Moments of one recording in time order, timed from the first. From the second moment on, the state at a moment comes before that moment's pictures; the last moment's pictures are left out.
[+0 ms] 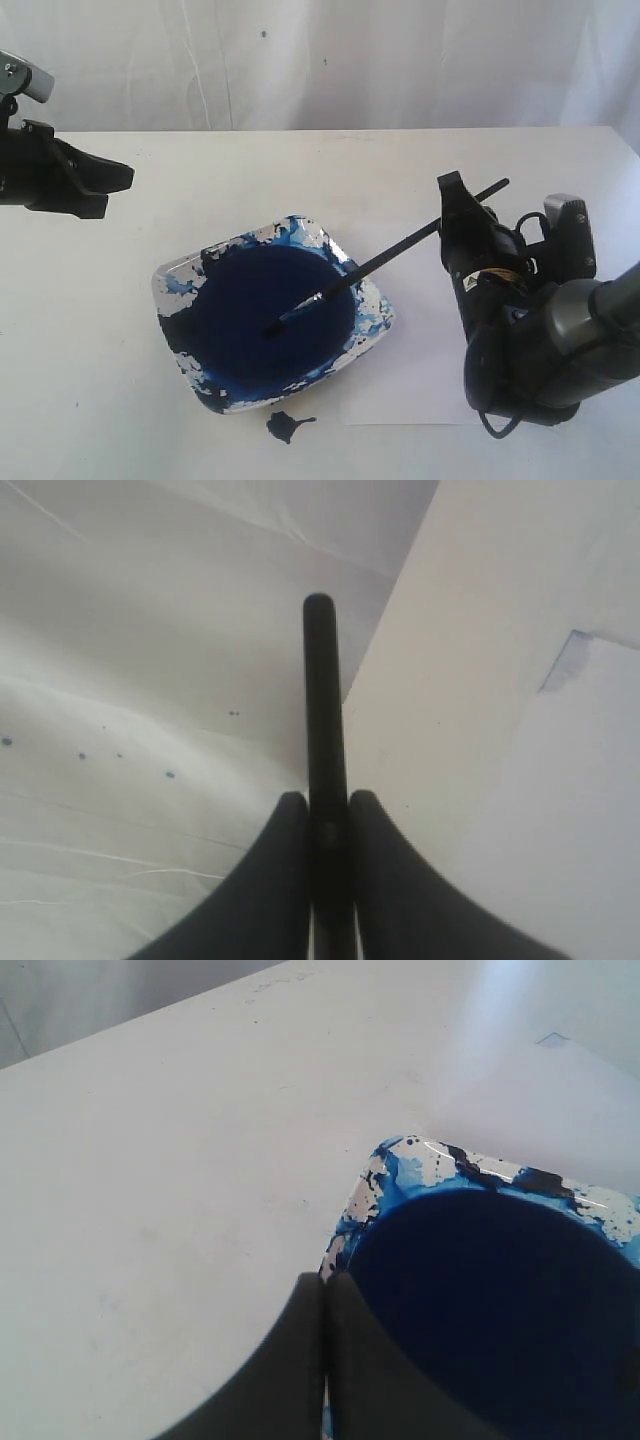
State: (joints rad) left arm -0.03 1.50 -0.86 1.67 -0.65 -1.33; right arm 0.77 1.92 -0.61 0.74 -1.18 0.91
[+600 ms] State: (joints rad) left arm -0.03 1.50 -0.86 1.67 -0.65 -1.33; right arm 0.77 1.88 -0.61 0.65 -1.20 0.77
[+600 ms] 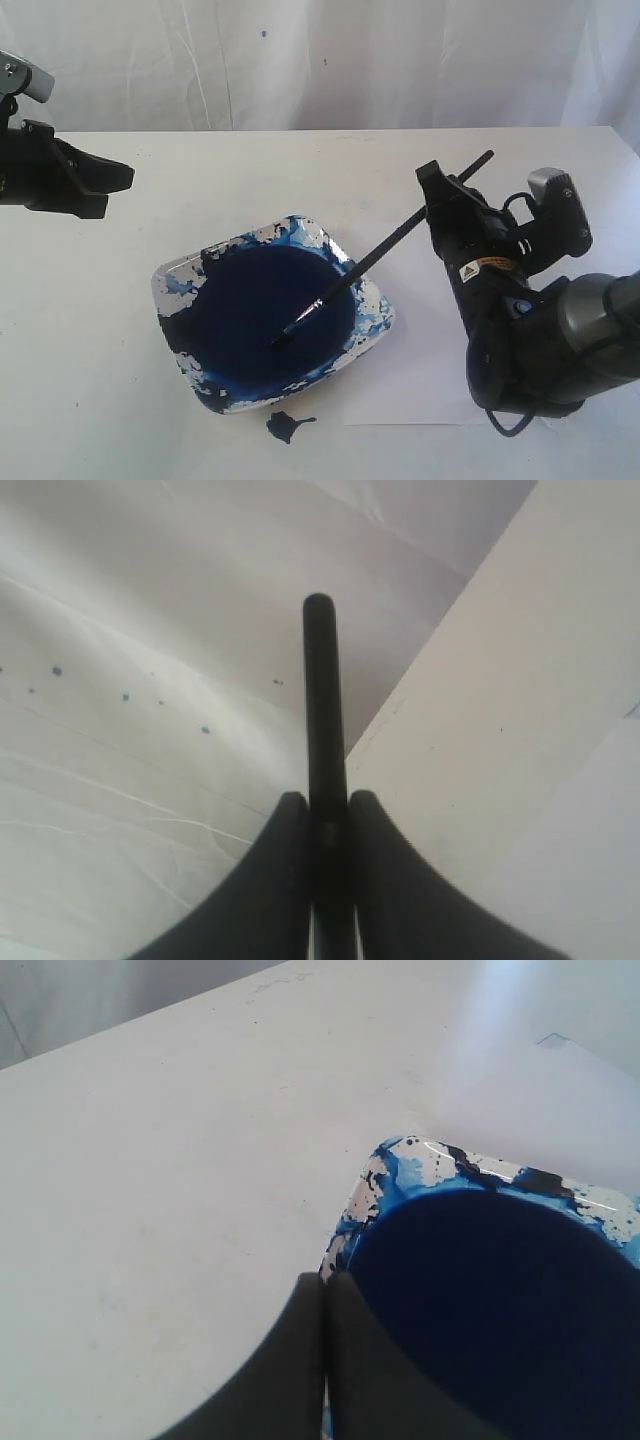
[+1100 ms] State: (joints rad) left arm -0.03 1.50 -0.86 1.67 -0.65 -1.33; right arm 0.70 1.70 -0.61 0.65 -1.20 0.54
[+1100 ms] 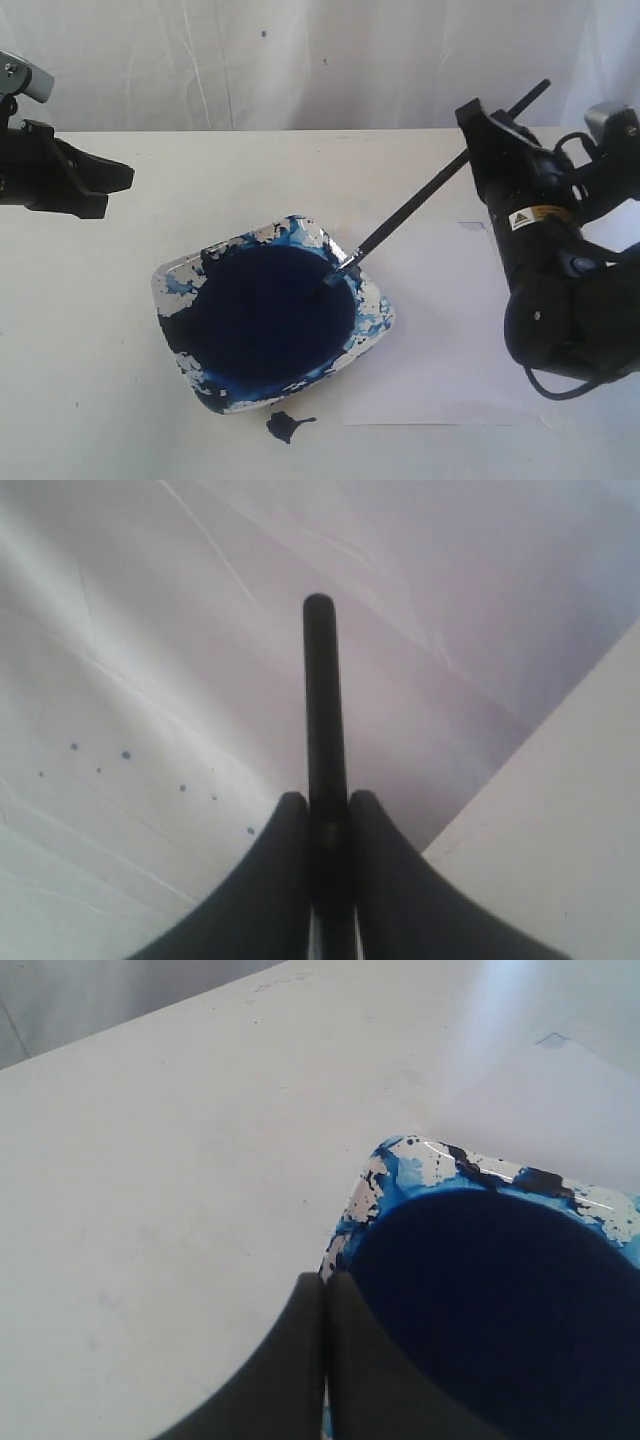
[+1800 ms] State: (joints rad) left arm -0.03 1.50 -0.86 1.67 -0.65 -1.33; right arm 0.69 1.68 -0.61 0.69 -1.18 0.23
